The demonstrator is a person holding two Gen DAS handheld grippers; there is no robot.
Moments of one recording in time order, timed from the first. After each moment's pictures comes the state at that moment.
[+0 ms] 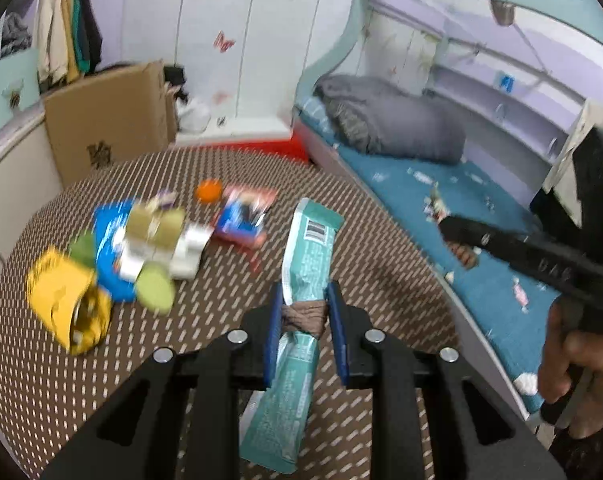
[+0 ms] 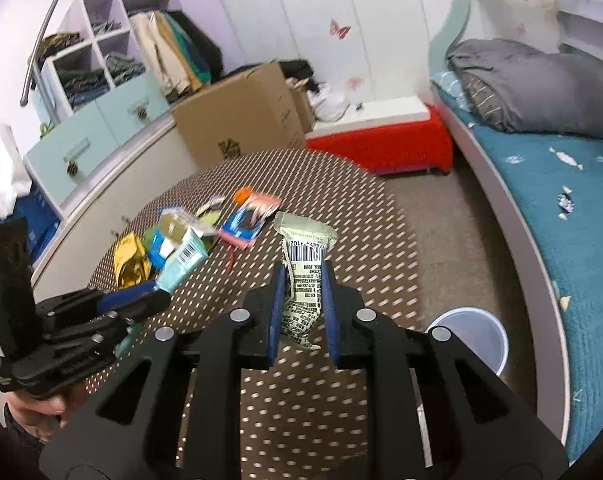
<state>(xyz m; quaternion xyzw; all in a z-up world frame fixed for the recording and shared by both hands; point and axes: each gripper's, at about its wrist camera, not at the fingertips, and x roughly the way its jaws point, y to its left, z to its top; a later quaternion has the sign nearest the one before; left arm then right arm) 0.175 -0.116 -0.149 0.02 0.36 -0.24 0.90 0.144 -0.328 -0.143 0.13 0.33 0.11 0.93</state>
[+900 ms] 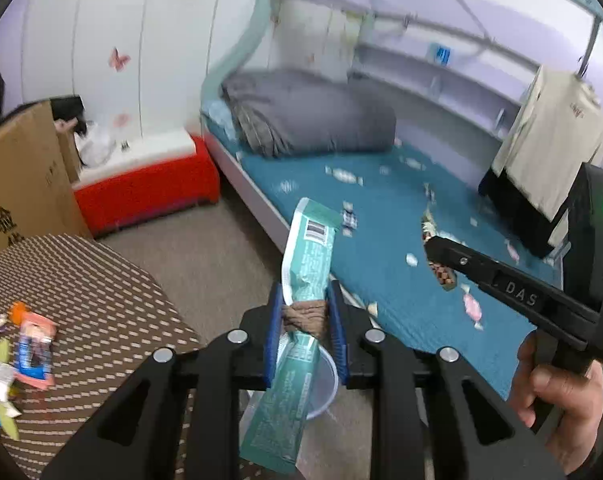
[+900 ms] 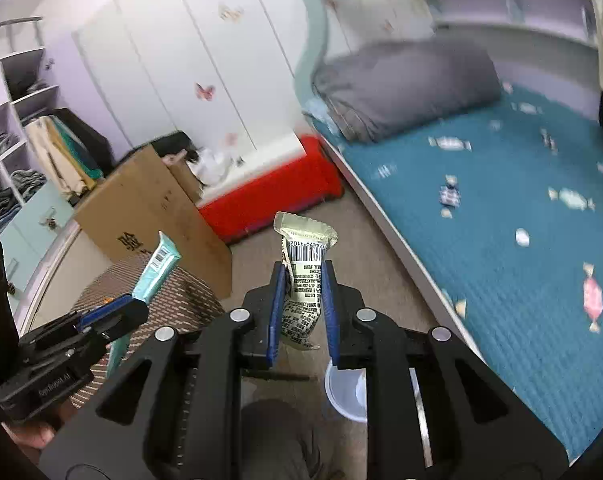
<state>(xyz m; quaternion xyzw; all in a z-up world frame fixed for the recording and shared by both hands) 0.227 -0.360 -0.143 0.06 0.37 -0.34 0.86 0.142 -0.549 -0.154 0.24 0.30 -0.07 0.92</state>
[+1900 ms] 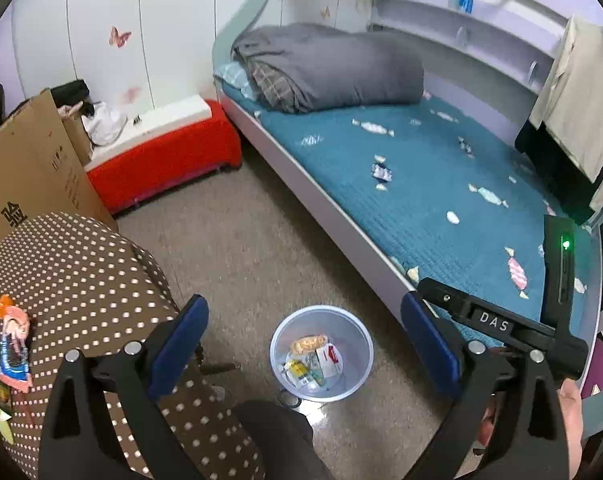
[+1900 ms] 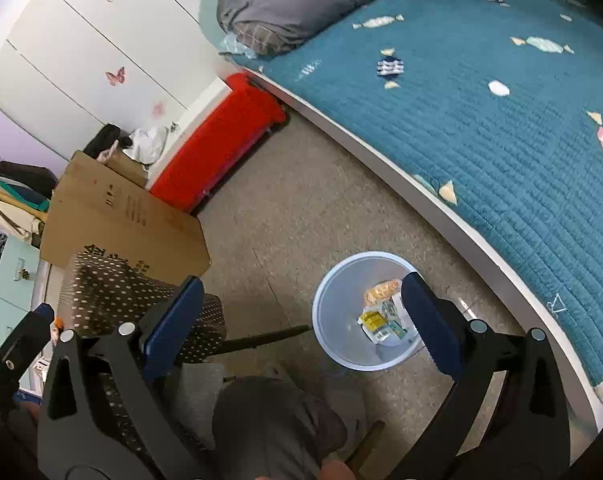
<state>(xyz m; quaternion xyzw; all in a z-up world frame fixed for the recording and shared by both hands) 0.252 -0.386 -0.190 0.12 0.41 -0.29 0.86 0.159 -0.598 -0.286 0.38 0.38 -0.12 0.83</state>
